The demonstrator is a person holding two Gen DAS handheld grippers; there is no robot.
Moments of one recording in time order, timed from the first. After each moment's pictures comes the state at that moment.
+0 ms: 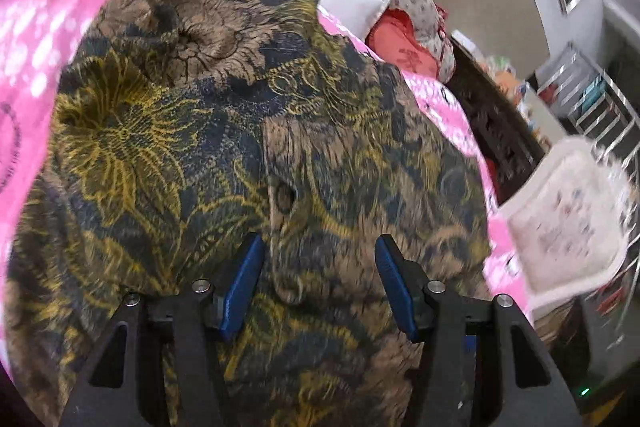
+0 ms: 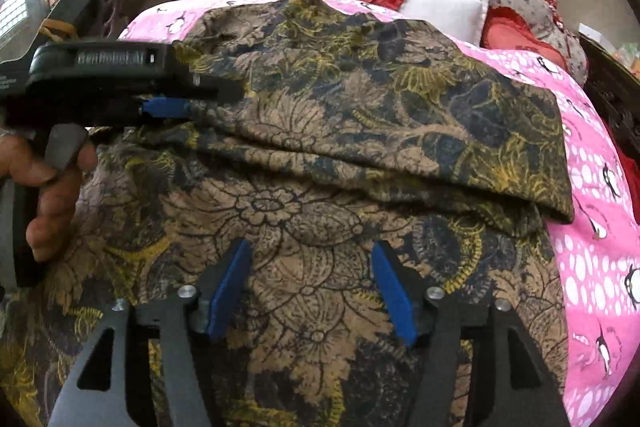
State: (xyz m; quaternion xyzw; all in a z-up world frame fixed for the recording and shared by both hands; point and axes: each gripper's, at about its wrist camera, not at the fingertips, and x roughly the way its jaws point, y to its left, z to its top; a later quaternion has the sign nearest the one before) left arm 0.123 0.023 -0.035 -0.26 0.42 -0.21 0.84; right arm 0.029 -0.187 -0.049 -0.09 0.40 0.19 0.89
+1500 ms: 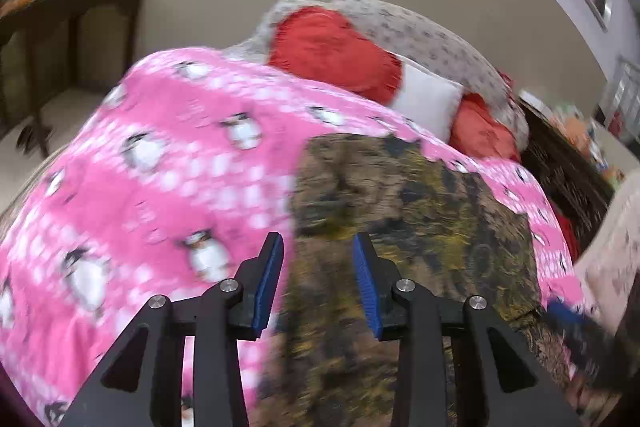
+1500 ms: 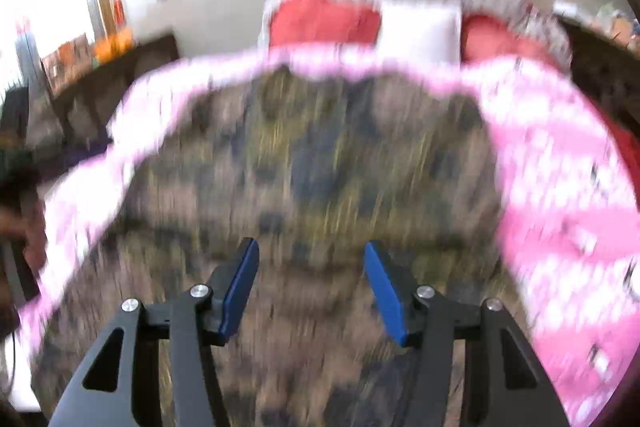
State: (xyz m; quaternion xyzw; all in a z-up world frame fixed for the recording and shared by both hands) left arm 0.064 0.105 0.038 -0.16 0.32 -0.03 0.93; right arm 0.053 -0.212 0.007 0.00 0.33 0.19 0.92
